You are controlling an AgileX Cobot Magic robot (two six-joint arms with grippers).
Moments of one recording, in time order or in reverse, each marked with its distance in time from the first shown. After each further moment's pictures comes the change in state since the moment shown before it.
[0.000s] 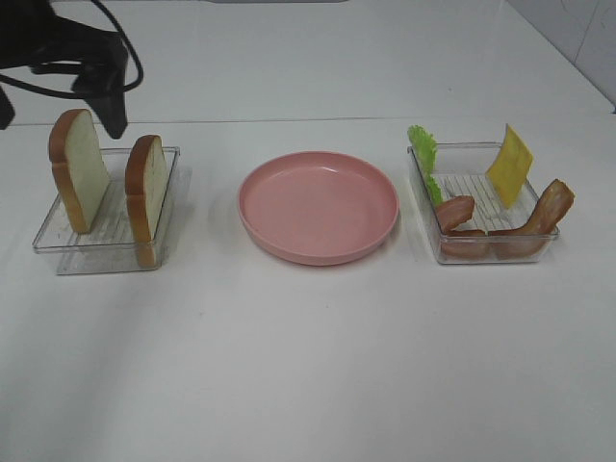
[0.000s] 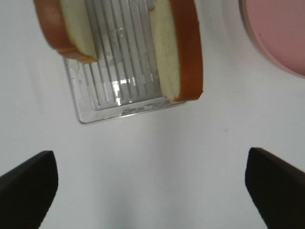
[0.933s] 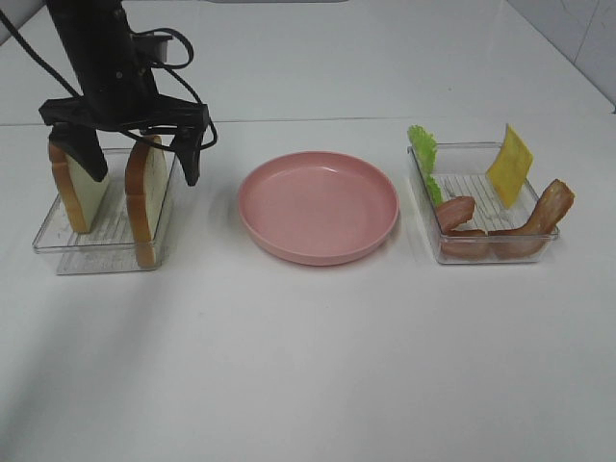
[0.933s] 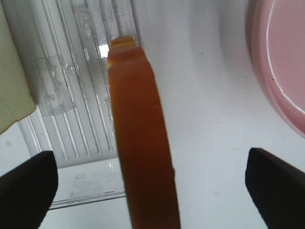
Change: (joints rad) left arm -0.011 0.399 -0.256 -0.056 0.002 -0.029; right arm 0.000 0.000 0.000 0.000 0.000 0.000
